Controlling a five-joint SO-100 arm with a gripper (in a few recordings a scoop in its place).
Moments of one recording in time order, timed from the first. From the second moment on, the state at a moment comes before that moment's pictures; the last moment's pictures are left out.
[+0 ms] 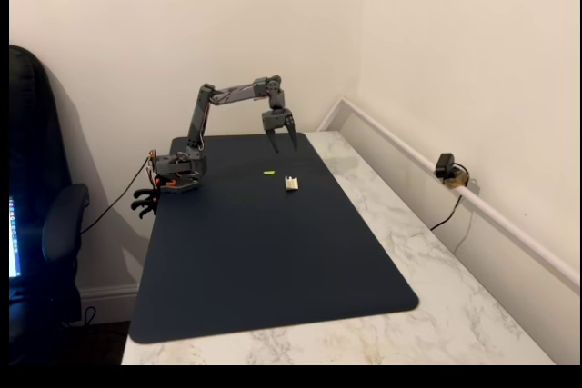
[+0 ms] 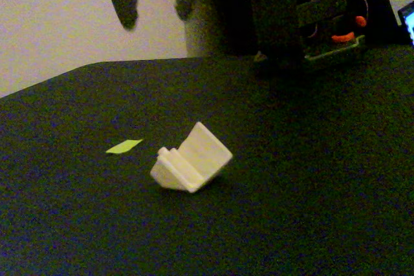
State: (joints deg) arm -16.1 68.2 58.3 94.0 20.2
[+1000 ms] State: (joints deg) arm -14.7 54.0 63.6 80.3 23.6
